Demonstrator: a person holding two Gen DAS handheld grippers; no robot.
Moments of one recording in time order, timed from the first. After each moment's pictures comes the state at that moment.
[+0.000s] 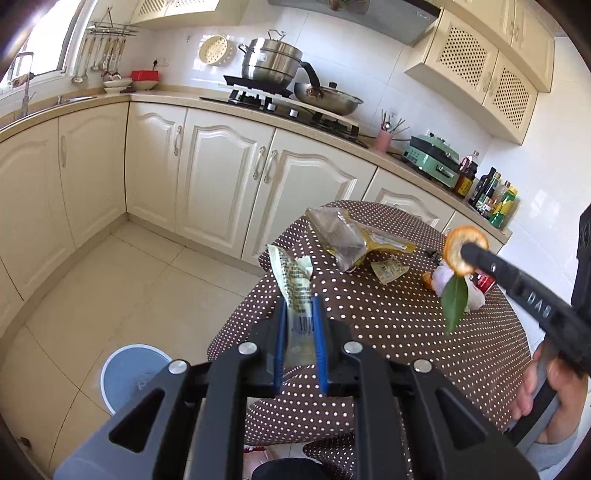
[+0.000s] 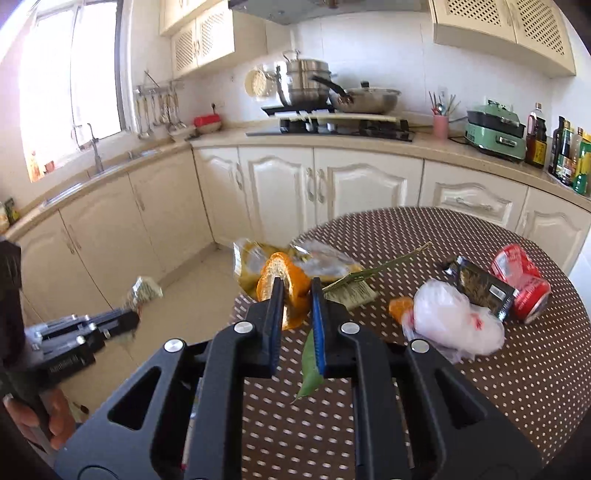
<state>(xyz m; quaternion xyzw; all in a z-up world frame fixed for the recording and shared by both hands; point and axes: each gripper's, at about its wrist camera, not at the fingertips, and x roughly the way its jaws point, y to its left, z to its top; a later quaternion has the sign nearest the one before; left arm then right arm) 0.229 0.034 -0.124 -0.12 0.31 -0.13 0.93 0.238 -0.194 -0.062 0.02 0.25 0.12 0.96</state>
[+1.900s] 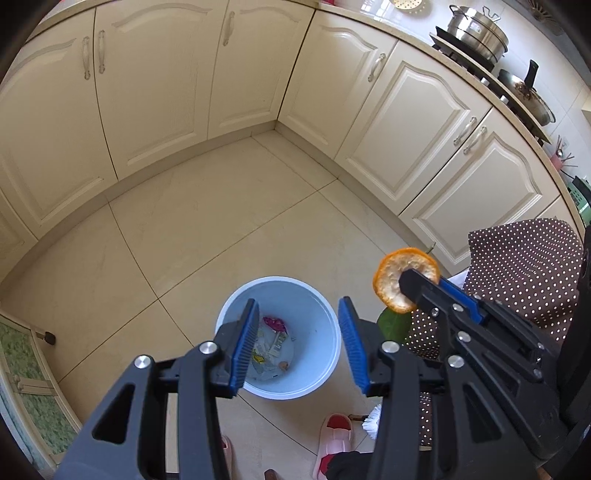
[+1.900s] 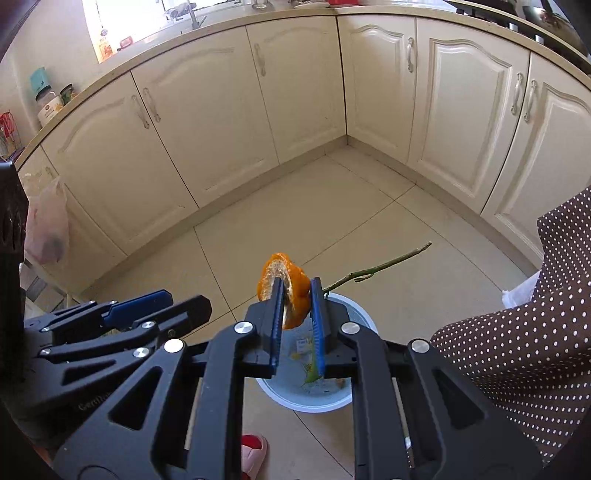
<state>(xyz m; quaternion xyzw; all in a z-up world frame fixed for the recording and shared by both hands) 0.279 0.295 -0.306 -0.22 0.45 0.11 0.86 0.337 0.153 -0.275 -0.06 0.42 0.32 0.85</state>
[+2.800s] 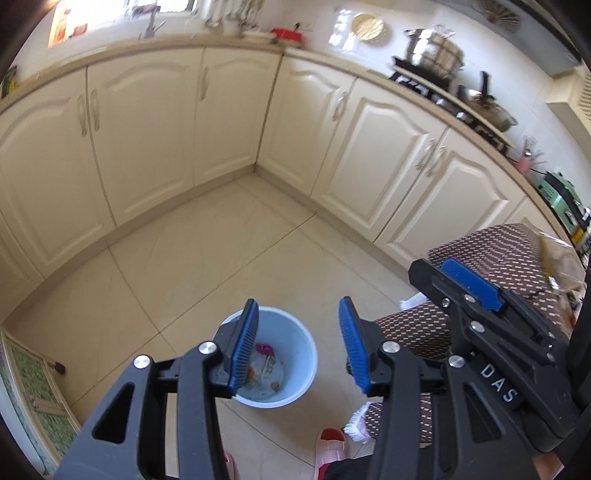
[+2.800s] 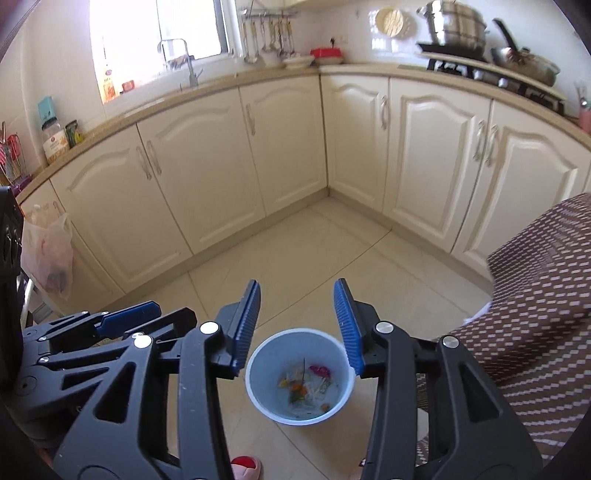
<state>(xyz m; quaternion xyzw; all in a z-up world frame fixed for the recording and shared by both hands) 0.241 0.246 -0.204 -0.17 0.38 0.09 0.90 0.295 0.096 -0.180 -0.04 0.33 0.29 0.90</state>
